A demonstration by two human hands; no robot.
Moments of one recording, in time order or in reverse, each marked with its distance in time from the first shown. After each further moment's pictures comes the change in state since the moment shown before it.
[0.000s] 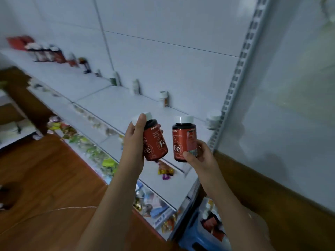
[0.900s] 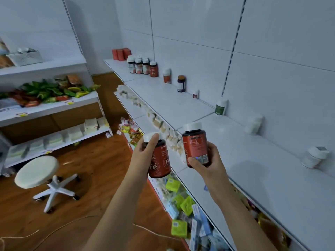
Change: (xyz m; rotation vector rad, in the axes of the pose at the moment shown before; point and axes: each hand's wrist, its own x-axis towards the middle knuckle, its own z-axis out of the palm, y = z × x) left_hand 0.193 0.131 -0.373 0.154 0.344 -0.007; right_hand 0.229 0.046 0.406 -0.082 -0.243 -0.087
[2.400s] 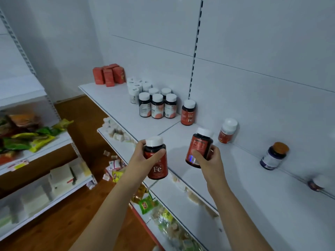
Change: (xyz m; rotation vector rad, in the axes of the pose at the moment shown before) left_hand 0.706 0.152 -0.199 0.293 -0.311 0.053; right_hand 0.642 0.061 0.355 0.004 0.435 0.126
